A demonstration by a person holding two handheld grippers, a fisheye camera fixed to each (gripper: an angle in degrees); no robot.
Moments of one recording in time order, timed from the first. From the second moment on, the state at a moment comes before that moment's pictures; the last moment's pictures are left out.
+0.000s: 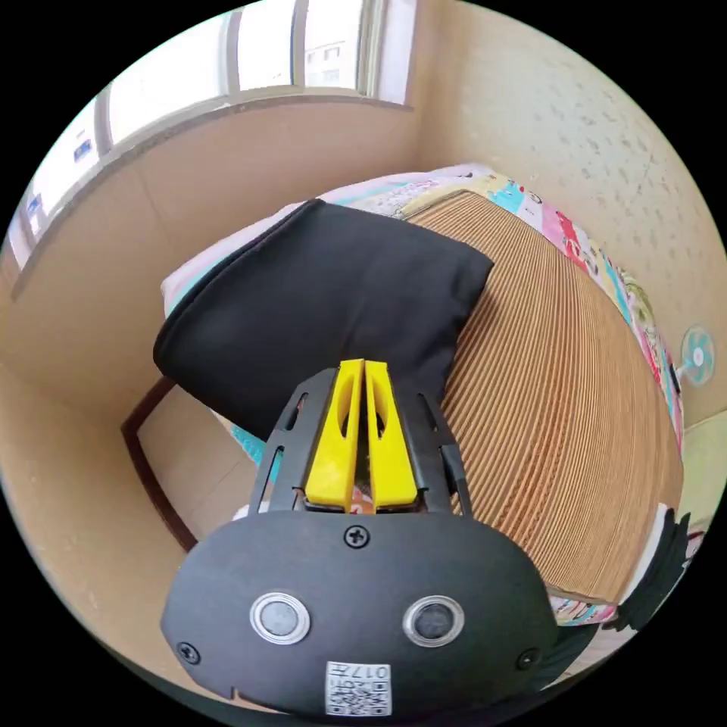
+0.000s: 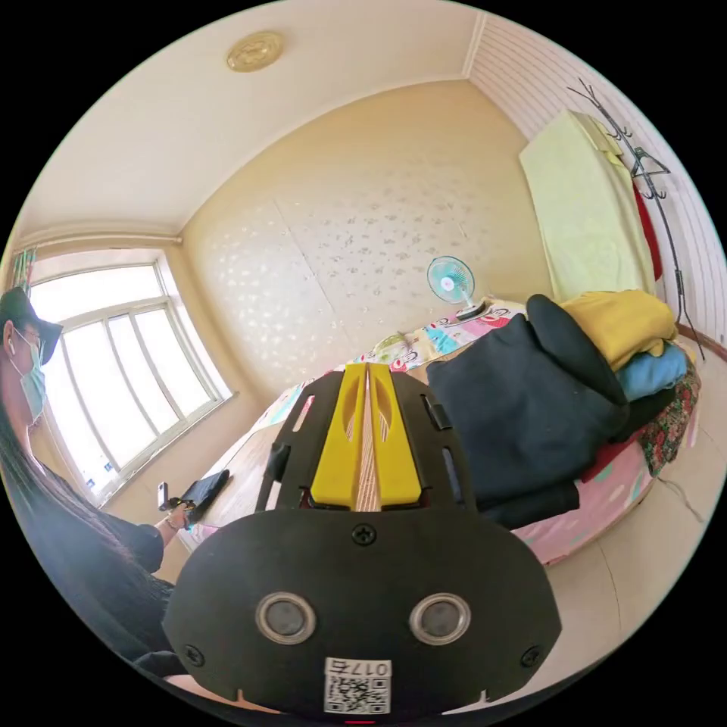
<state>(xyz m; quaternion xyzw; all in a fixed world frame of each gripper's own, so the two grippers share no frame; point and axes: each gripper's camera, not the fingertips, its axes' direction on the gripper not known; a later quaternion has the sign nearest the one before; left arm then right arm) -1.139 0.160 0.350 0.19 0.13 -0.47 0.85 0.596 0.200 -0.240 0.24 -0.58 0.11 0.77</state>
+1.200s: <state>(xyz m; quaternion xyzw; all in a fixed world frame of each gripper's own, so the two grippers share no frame) -1.060 0.115 0.360 0.26 0.44 -0.30 0.80 0.452 0.174 -0.279 0.16 -0.67 -0.02 0.73</state>
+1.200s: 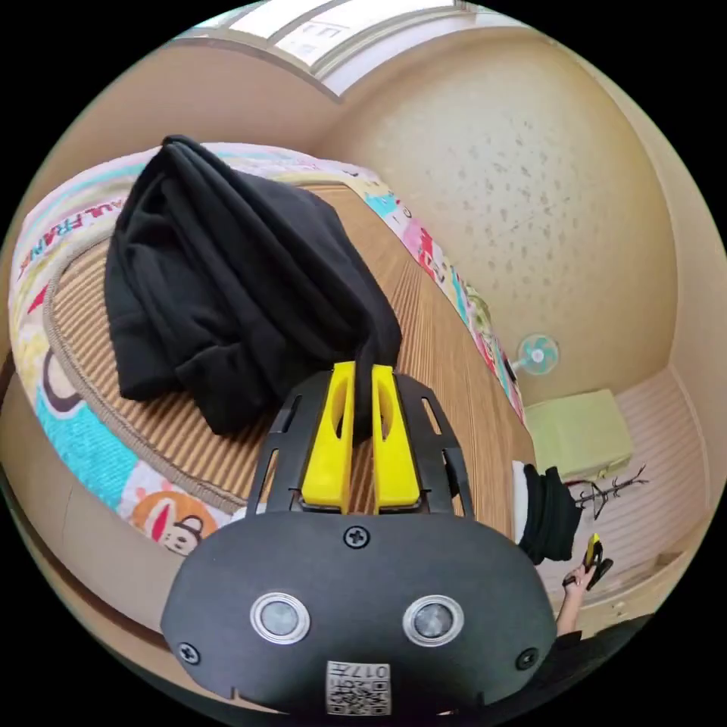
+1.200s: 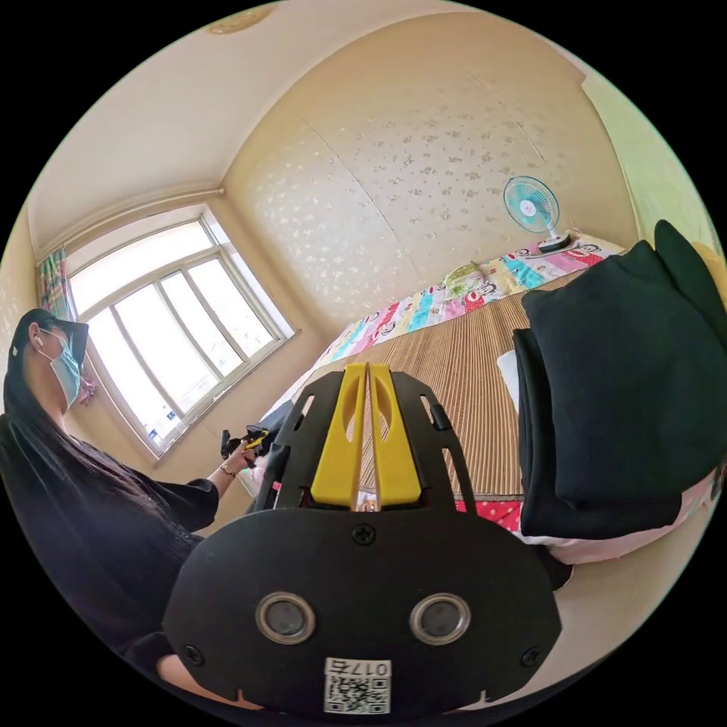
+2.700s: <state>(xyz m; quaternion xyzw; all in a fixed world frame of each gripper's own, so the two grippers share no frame) -0.759 0.089 0.287 0.22 0.75 -0.09 0.62 0.227 0.103 -0.146 -0.27 -0.89 -0.05 0.36</state>
